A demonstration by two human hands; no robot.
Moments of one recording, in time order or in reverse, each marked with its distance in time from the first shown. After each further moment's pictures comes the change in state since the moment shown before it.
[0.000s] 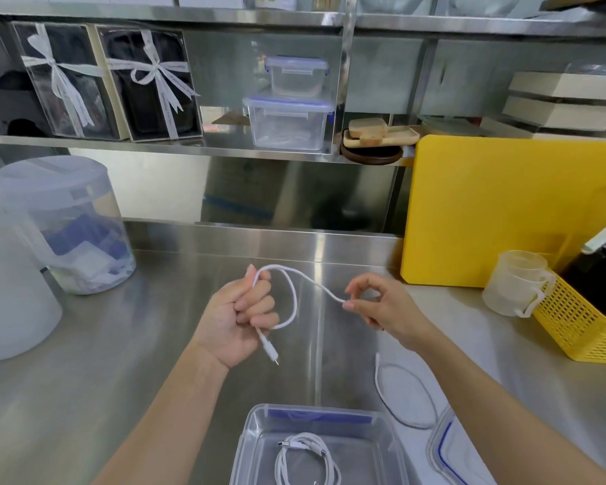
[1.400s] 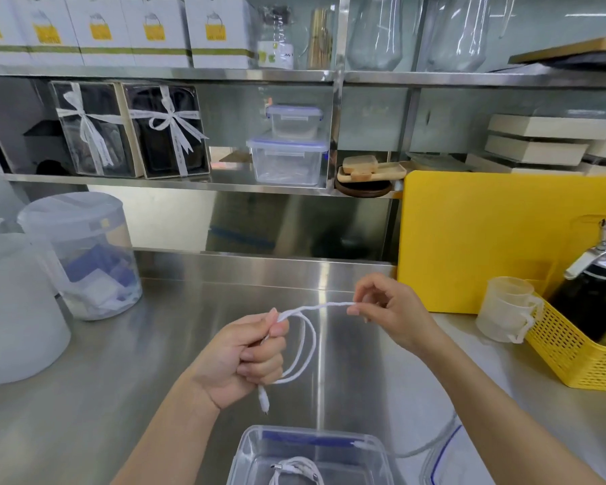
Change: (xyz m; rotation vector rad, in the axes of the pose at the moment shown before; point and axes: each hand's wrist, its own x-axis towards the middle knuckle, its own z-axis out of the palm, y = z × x) left_hand -0.031 -0.006 0.029 0.313 -0.217 -0.178; right_hand -0.018 -0.045 -0.024 -0.257 0.086 -0.279
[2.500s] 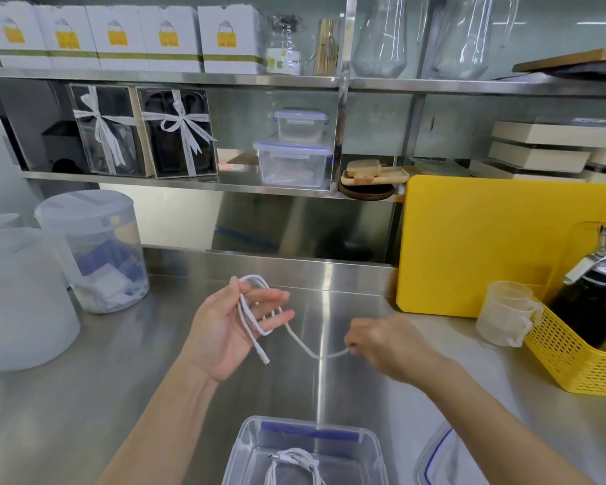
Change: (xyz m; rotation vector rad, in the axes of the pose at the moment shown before) left_hand 0.004 0.006 -0.008 -0.116 0.351 0.391; right_hand -0.027 0.005 0.011 -0.859 -0.362 -0.296
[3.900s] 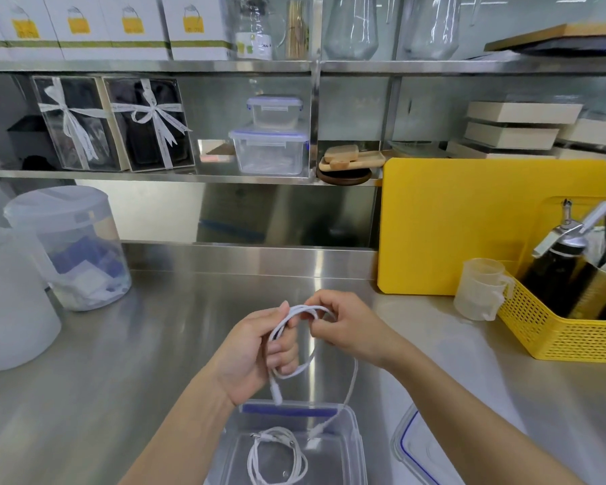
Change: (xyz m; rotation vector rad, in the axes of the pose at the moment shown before) left_hand -0.028 -0.047 0.049 0.187 -0.164 -0.338; right_hand -0.006 -0.026 -0.017 1.105 0.127 0.215
